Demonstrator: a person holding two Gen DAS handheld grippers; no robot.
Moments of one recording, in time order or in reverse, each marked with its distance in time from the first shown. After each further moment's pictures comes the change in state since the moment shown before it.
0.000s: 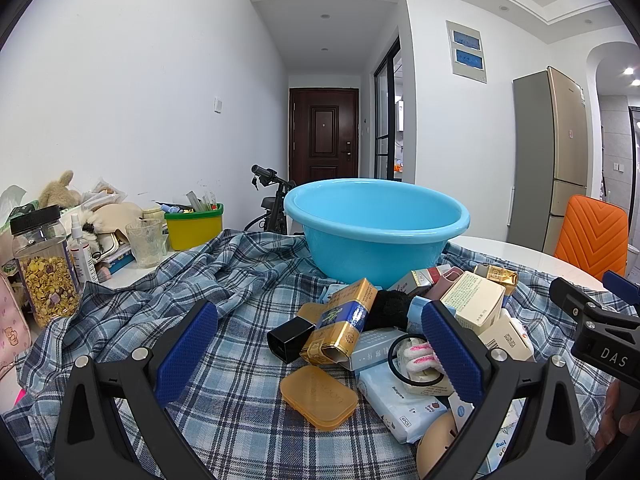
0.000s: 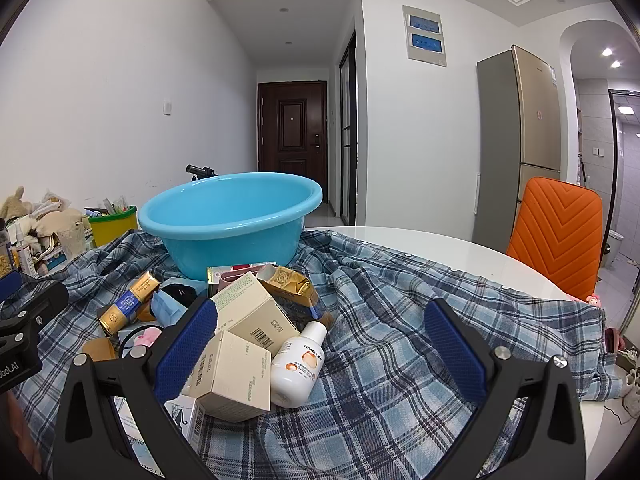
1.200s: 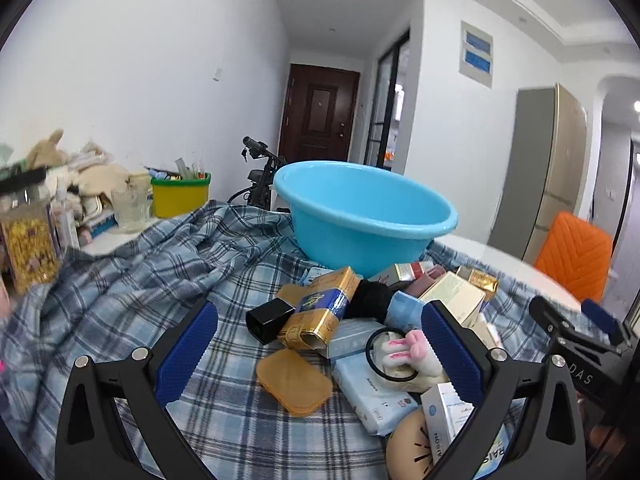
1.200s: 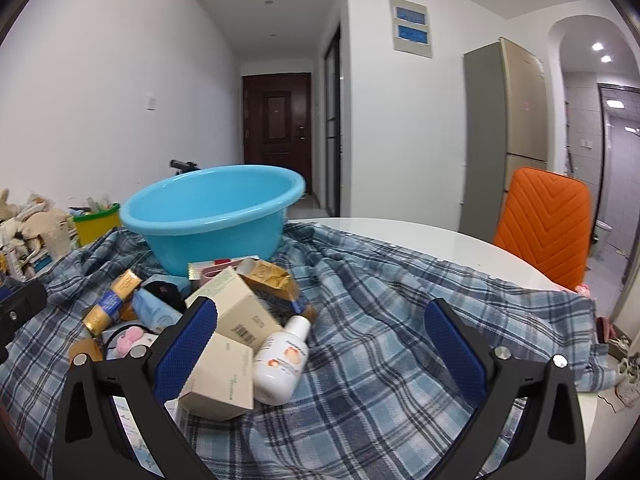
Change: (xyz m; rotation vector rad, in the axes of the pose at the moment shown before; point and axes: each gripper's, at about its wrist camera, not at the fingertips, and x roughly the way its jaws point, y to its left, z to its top) left arm 0.003 0.006 0.009 -0.087 0.093 -0.065; right arm 0.007 -0.005 -0.001 0.015 0.033 -0.034
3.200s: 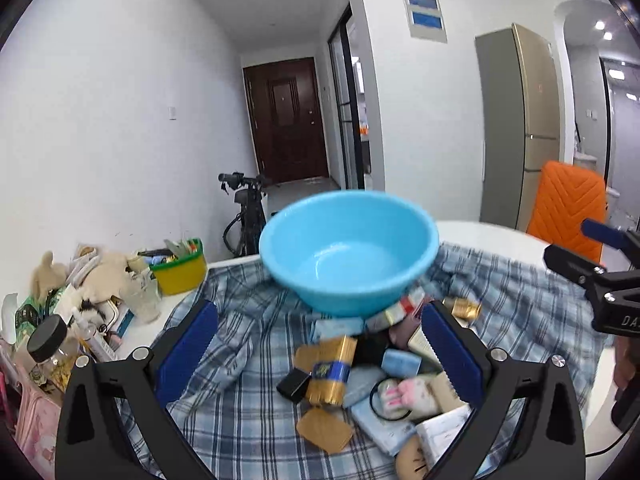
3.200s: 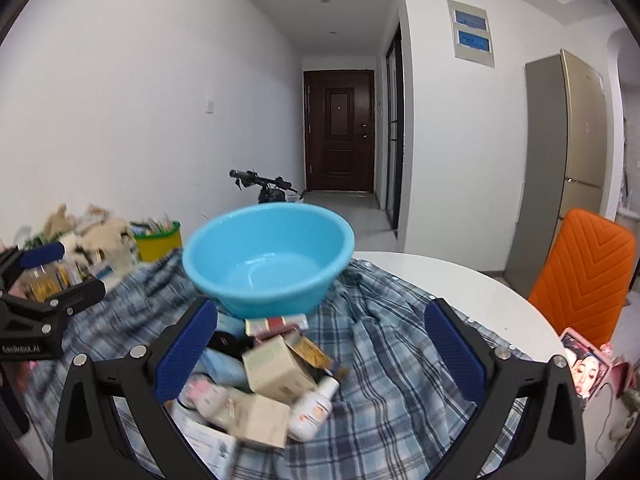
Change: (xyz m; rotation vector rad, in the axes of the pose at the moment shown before) left arm -0.025 -0.037 0.118 0.242 0.064 -0.005; right arm -0.024 -0.016 0.117 -0.052 0.045 0.240
